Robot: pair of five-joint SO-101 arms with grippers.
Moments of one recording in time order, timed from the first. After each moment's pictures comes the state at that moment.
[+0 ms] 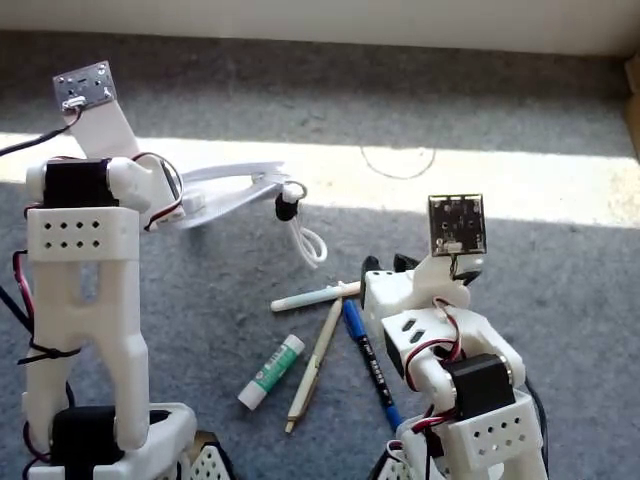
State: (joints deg) left arm -10.9 -16.7 2.8 92.2 25.7; right arm -19.8 -72.9 55.7 62.5 -10.9
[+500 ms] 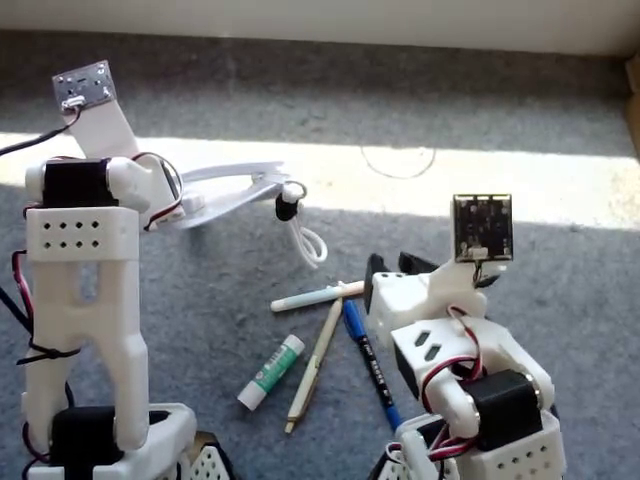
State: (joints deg) left arm -10.9 -16.7 2.8 92.2 25.7; right arm -22.2 -73.0 42.2 73.2 -14.1
